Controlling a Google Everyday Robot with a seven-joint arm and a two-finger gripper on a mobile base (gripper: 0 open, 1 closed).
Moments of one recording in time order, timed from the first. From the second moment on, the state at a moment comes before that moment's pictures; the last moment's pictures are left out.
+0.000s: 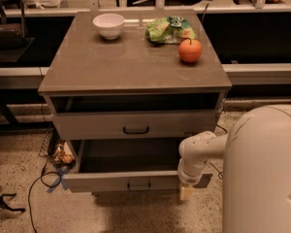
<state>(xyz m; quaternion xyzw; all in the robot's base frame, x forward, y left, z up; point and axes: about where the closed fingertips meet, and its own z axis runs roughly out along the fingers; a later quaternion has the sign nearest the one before) 0.489 -0.156 0.408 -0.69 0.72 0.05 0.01</state>
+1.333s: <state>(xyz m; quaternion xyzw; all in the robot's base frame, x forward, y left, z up) 0.453 -0.172 0.410 -0.67 0.74 0.05 0.02</state>
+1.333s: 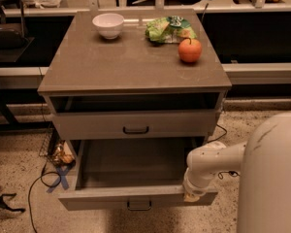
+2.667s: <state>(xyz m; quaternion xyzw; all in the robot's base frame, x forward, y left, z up) 0.421 -0.181 0.402 -0.64 0.76 0.06 0.05</state>
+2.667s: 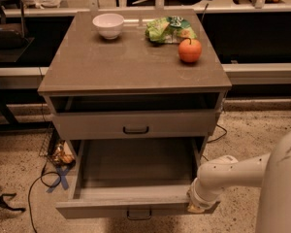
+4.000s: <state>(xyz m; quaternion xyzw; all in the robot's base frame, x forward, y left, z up) 0.414 -0.178 0.399 -0.65 0.75 0.07 0.04</state>
